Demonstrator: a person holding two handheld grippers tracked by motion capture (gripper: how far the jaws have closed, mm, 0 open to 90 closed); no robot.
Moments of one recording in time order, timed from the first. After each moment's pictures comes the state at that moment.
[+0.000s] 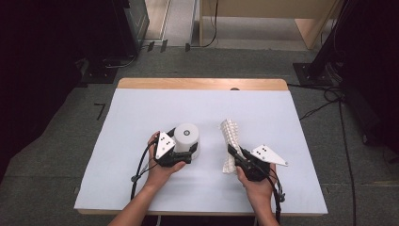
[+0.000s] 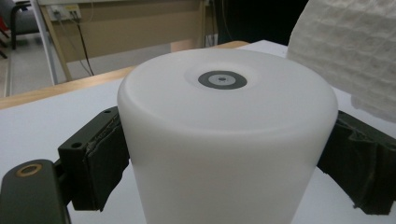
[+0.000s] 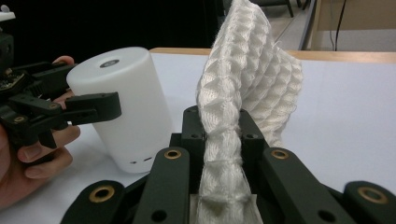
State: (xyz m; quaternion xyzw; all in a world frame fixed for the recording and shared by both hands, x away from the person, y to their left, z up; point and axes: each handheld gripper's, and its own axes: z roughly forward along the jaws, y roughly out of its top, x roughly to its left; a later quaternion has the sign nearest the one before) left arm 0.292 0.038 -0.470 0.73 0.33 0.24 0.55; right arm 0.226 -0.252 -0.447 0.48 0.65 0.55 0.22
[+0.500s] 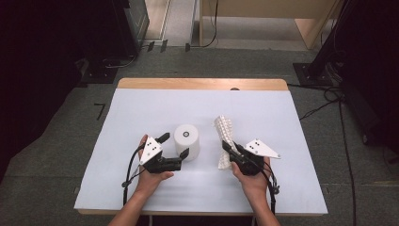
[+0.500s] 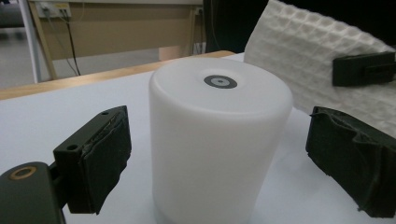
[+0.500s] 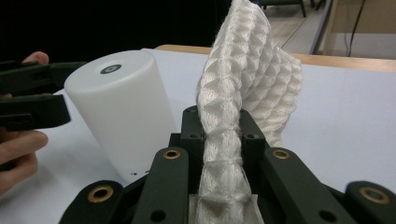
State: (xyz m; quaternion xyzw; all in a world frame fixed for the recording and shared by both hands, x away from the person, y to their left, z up) left arm 0.268 0.072 -0.457 0.72 0.33 0.21 0.58; right arm 0.245 -0.238 -0.446 0.45 0.67 0.55 0.21
